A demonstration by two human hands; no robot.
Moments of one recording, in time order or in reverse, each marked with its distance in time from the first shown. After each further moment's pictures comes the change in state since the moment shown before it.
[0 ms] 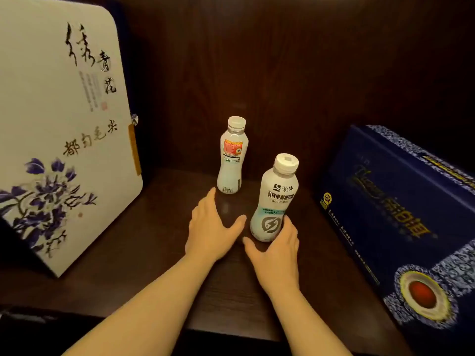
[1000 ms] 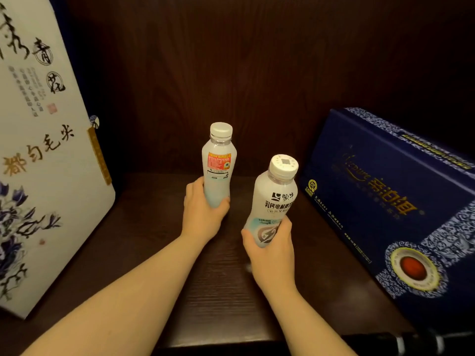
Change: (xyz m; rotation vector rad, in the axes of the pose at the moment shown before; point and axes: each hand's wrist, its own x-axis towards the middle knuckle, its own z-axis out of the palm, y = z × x) left_hand 0.049 0.000 0.010 -0.241 -0.006 0.122; right_hand -0.007 -0.003 0.005 0.303 0.174 0.109
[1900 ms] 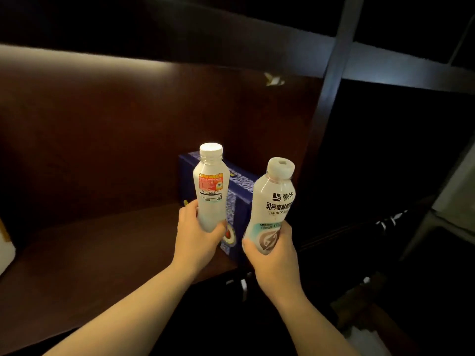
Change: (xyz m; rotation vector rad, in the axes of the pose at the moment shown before) left_hand -0.215 0.279 0.044 -0.316 -0.251 0.270; right_hand -0.133 -0.067 -0.337 0.107 0.281 -0.067
